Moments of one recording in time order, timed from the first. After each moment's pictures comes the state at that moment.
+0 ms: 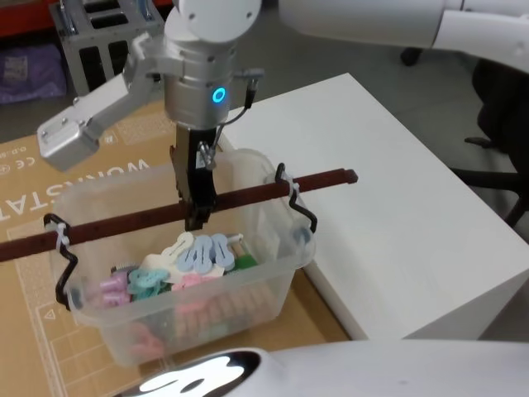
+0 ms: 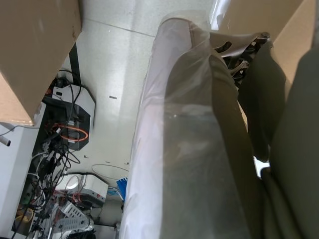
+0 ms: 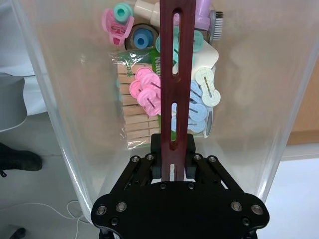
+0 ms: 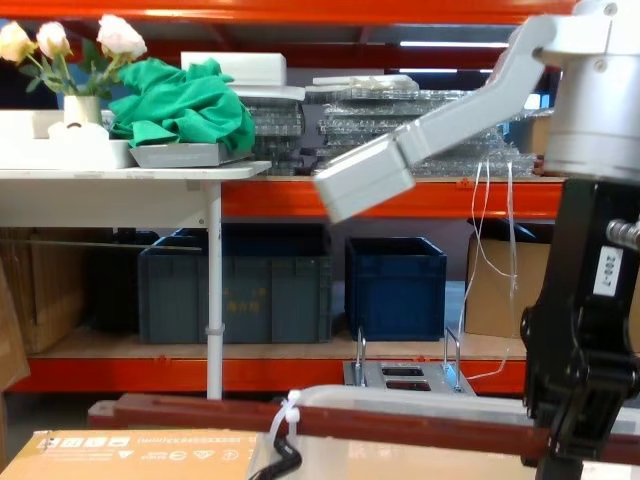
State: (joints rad) left arm -1.47 0.97 1.56 -0.90 0.05 0.15 -1.47; right arm 1.43 0.56 -1.54 -1.48 -0.09 -0.57 1.40
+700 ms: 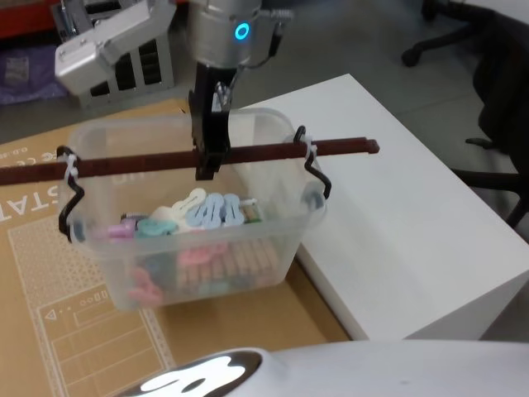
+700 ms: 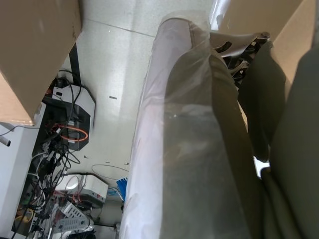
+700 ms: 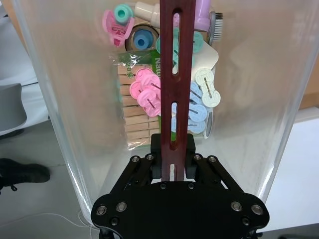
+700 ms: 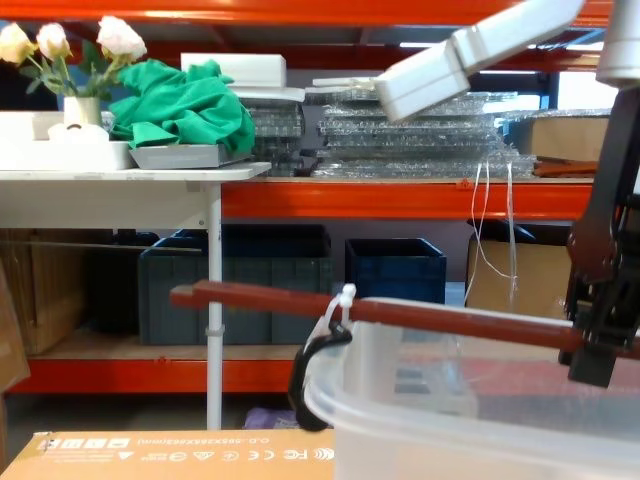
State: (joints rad) left arm -1.47 0.97 1.56 -0.90 0.05 0.15 -1.47; right arm 1.49 0.62 -1.47 -1.46 -0.03 -0.53 1.45
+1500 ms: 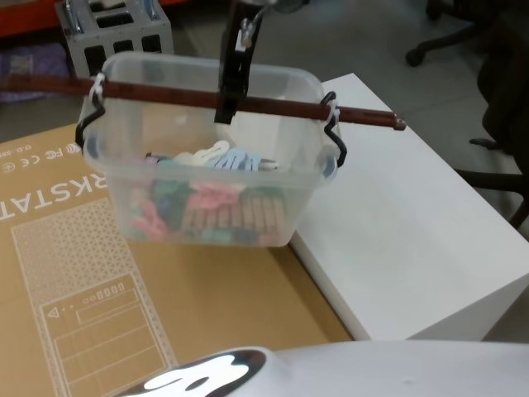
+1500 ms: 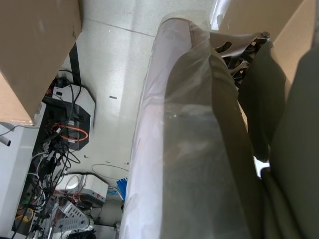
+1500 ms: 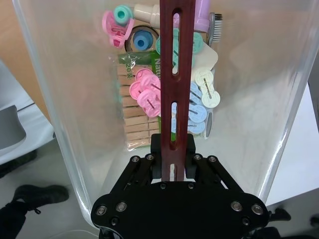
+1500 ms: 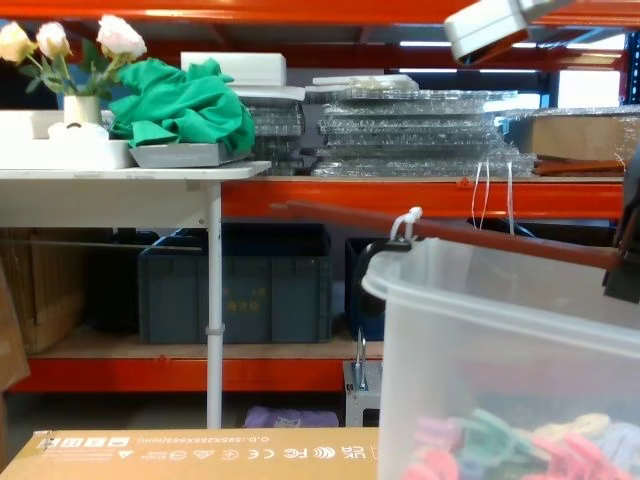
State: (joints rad) left arm -1.47 0.97 1.56 -0.90 0.05 0.15 -1.47; right arm 1.51 0.66 -1.41 -1.37 -0.01 -0.46 1.48
